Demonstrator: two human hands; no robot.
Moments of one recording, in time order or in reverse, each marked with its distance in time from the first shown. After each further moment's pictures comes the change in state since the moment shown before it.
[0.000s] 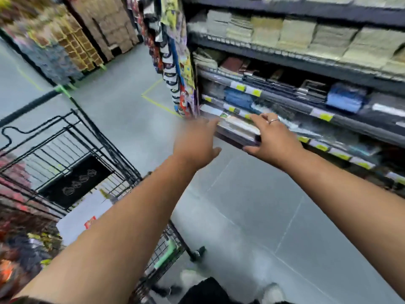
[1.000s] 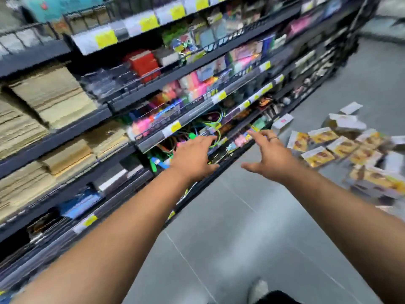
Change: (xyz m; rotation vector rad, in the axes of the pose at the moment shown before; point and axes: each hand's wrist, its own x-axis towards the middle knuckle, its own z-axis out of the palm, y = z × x) left_hand 0.101 0.624 -0.034 -0.169 -0.157 1.435; right_hand -0.367 0.347 -0.186 0.096 0.563 1.304
